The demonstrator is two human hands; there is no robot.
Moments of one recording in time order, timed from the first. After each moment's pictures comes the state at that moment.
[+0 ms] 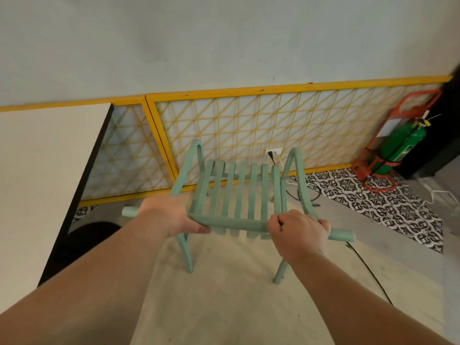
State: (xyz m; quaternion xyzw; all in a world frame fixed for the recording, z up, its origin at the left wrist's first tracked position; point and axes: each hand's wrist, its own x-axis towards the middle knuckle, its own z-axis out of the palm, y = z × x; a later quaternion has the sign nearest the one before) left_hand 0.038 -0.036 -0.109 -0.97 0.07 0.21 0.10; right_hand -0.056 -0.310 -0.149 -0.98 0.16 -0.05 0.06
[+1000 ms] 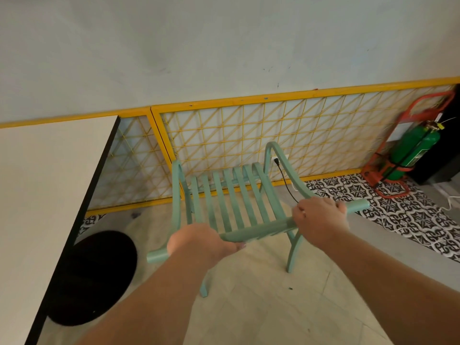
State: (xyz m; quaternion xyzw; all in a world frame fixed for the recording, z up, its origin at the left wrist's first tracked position) left_hand 0.000 -0.102 -0.115 -0.97 -0.05 0.24 0.03; right_hand 0.002 -0.369 -0.125 -1.00 0.06 0.03 0.05
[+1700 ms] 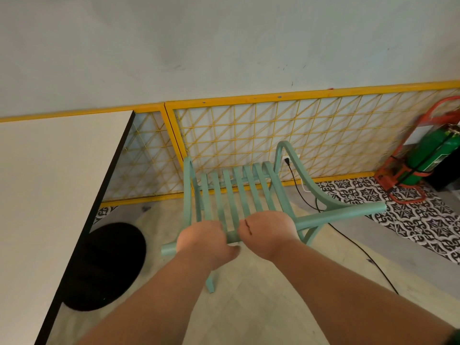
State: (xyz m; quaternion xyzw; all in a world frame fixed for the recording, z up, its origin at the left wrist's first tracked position) left_hand -0.009 -0.086 -0.125 -0.99 0.01 0.16 -0.02; right_hand -0.001 -0.250 -0.129 -0.99 -0.11 0.04 0.07
